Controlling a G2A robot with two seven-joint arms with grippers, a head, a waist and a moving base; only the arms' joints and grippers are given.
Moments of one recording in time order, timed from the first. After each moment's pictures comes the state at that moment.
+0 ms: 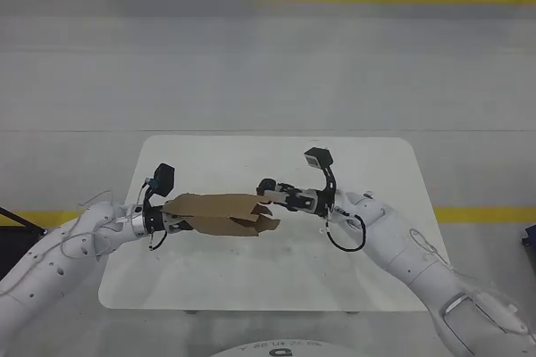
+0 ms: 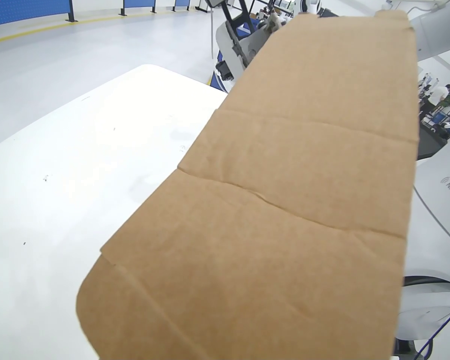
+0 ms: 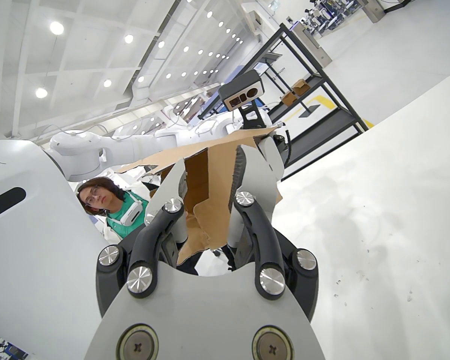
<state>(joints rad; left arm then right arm) 0.96 -0.70 -0.53 -1.35 0.63 -1.01 0.26 -1.08 -1.11 0.80 -1.21 0.50 -1.01 0.81</state>
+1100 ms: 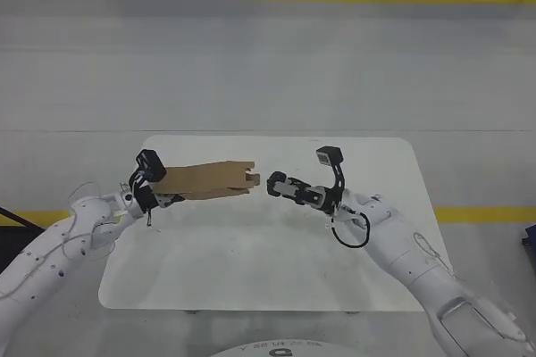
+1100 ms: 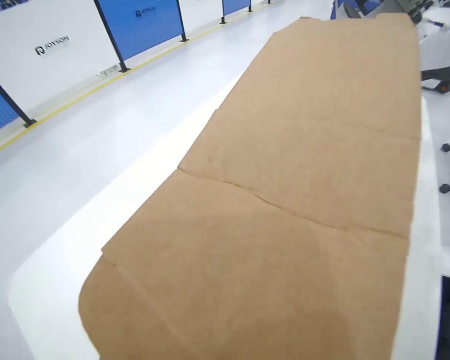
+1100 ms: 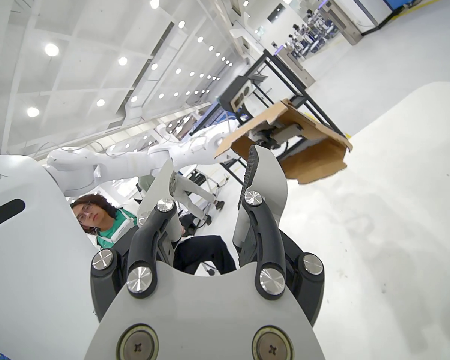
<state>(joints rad) 0.99 -0.71 -0.64 -1.33 0.99 -0.54 0.43 -1.10 -1.14 0.88 -1.13 0.49 -0.99 0.83</state>
